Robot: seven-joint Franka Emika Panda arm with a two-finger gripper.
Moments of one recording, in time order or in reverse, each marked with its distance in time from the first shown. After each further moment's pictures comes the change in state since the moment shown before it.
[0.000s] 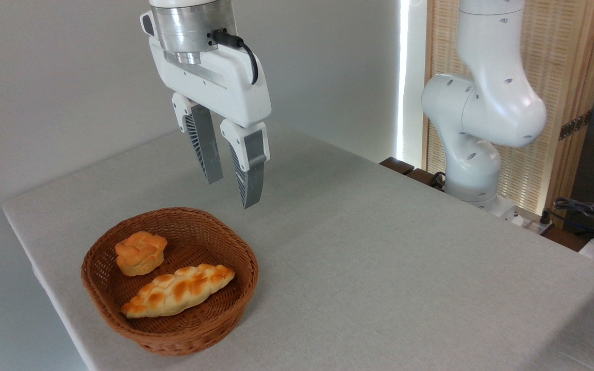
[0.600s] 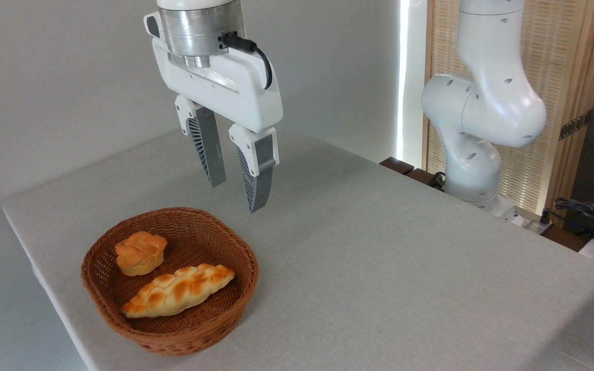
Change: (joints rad) arm 0.001 0.000 0.041 0.001 -0.026 0.000 0.001
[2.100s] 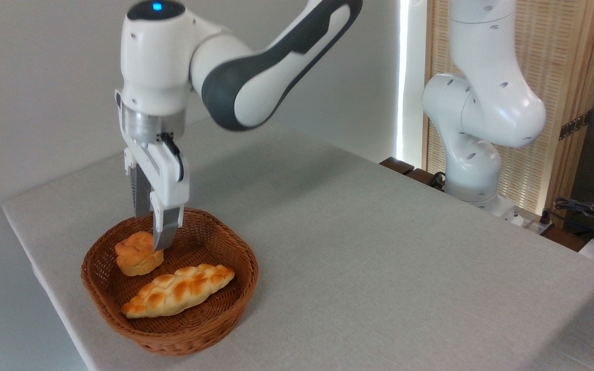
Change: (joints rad) arm -0.023 0.139 -0.269 -0.281 -0.153 0.680 0.002
